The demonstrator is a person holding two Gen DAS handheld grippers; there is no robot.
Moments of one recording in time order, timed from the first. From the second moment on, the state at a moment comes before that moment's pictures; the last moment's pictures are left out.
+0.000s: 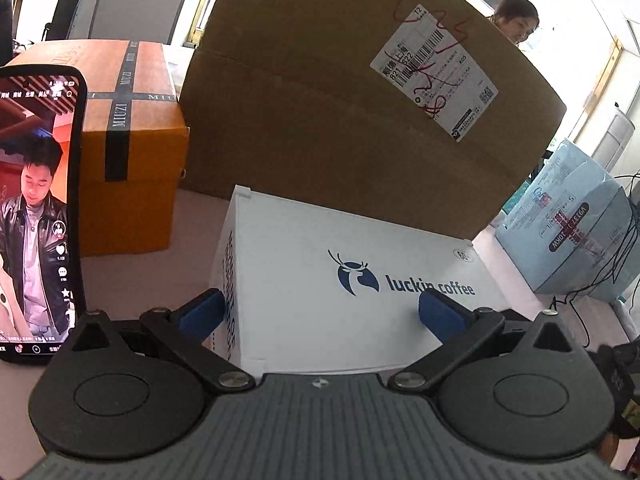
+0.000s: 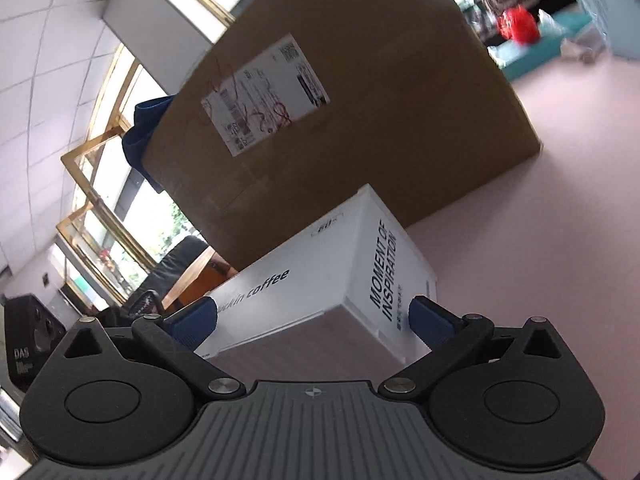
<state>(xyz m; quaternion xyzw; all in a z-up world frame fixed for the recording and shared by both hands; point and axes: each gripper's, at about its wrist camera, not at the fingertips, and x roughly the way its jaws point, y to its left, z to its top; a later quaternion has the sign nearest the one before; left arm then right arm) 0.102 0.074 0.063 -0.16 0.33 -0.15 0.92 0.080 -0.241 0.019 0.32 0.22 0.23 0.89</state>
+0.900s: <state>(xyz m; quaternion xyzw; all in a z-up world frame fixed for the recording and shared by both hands) 0.016 0.116 0.070 -0.16 0.33 -0.06 0.93 0.046 -0.184 0.029 0.20 0.23 0.31 0.90</state>
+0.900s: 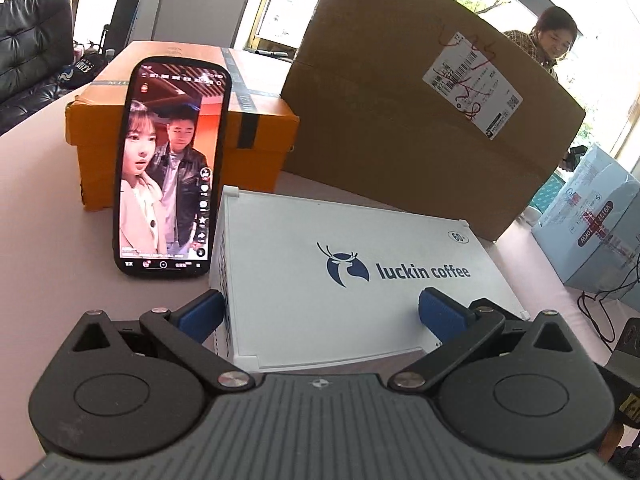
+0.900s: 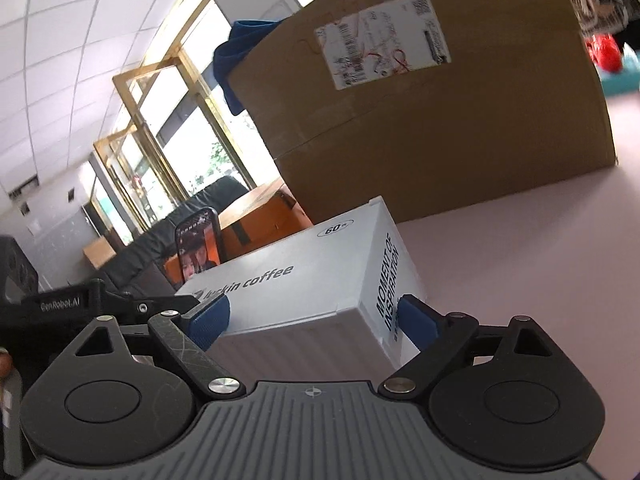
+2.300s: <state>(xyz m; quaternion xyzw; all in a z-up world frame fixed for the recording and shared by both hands) 0.131 -0.211 0.009 0.00 0.35 -0.13 0.93 0.080 -0.368 0.003 0.05 0.28 -0.22 0.93</state>
